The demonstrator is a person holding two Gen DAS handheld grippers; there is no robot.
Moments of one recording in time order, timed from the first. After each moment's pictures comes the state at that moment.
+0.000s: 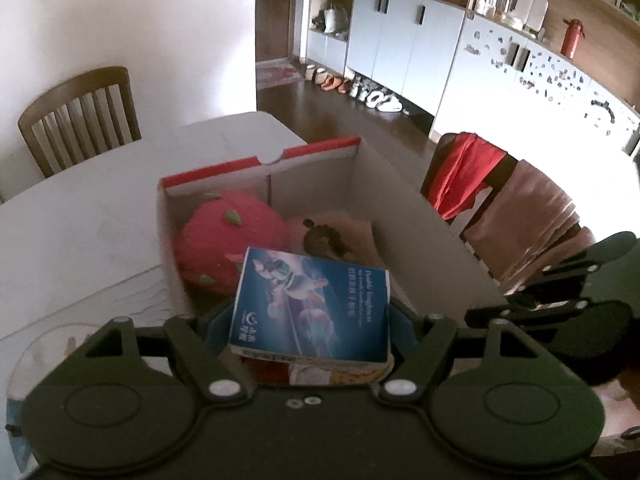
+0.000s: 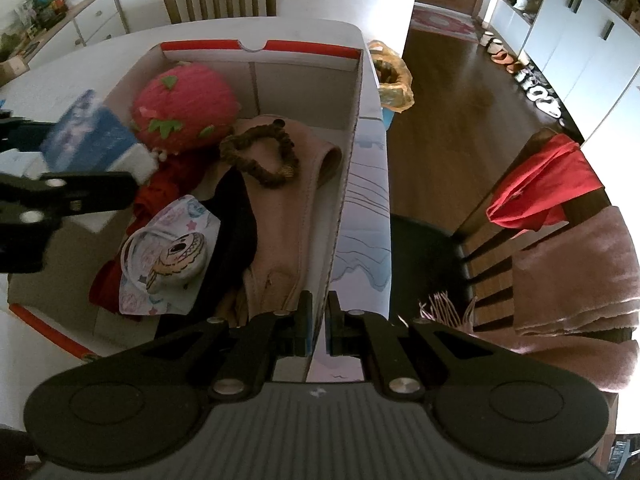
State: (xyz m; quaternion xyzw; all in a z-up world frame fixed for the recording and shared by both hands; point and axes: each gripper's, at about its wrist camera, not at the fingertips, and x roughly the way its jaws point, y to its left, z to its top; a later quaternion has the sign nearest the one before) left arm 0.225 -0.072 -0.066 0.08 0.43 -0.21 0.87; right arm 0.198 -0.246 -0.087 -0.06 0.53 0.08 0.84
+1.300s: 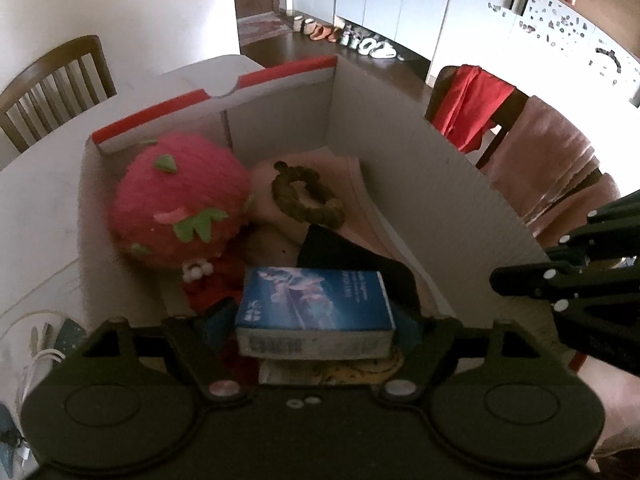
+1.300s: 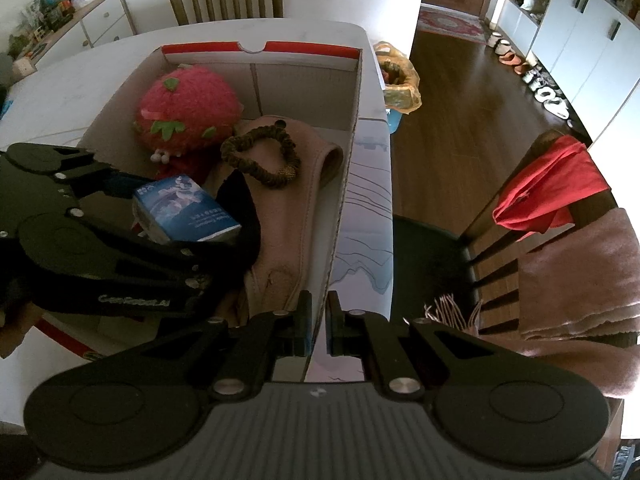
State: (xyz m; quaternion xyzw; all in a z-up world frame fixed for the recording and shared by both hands) left arm 0.240 -0.104 -0.115 0.12 0.49 -0.22 0.84; right arm 0.200 -0.254 -0.088 -0.05 0.53 0.09 0.84
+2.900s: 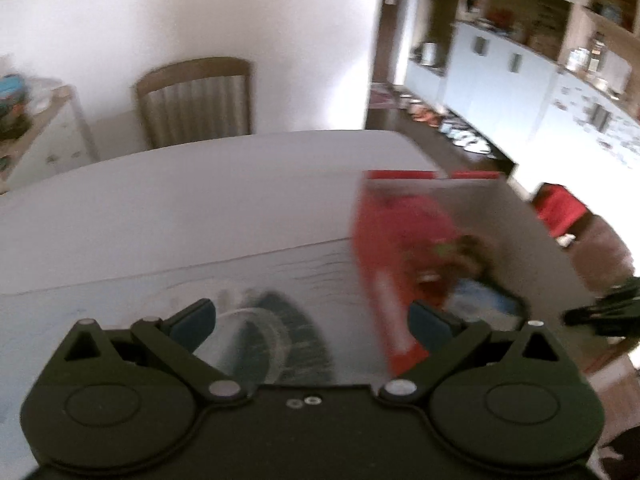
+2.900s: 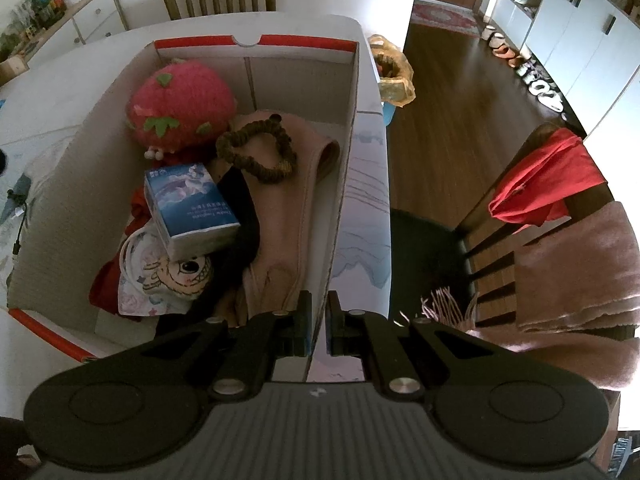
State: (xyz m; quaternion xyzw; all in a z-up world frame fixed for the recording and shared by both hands) left arm 0.201 0.076 -0.041 0.02 0.41 -0.07 0.91; right arm 0.201 -0.251 -0.090 -0.05 0.54 0.07 0.84
